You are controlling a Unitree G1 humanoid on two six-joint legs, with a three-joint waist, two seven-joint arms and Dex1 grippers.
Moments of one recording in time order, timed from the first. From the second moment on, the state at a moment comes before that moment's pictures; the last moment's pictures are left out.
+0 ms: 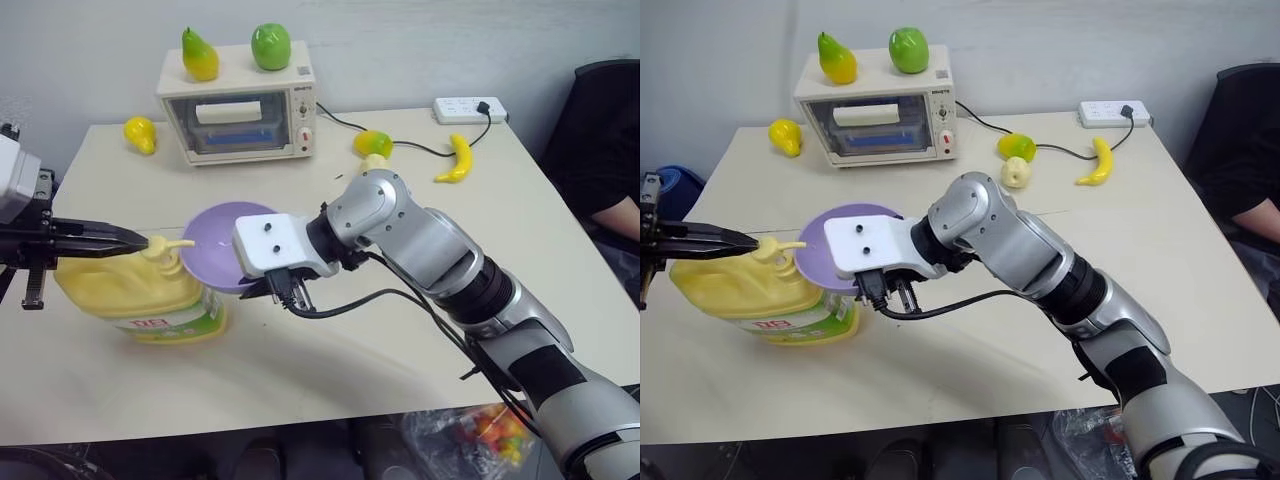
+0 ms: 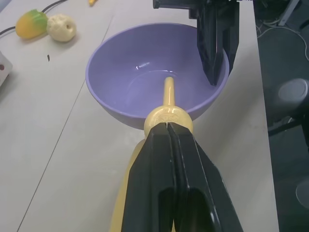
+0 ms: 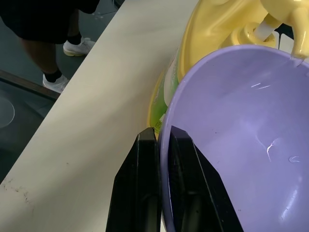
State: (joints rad) left arm -0.33 1.30 0.38 0.01 -0.65 0.45 -1.45; right arm -1.17 -0.31 0.61 -0.14 0.14 0.66 1.25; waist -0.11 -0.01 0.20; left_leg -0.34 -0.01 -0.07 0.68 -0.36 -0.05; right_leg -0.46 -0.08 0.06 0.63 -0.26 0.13
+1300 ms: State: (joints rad) left arm -0.22 1.33 0.78 -0.26 -0.83 1.01 -1.49; right arm -0.82 -0.67 0.49 -0.12 0.06 0.50 1.19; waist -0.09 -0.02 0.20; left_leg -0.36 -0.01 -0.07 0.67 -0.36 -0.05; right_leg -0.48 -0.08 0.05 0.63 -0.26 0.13
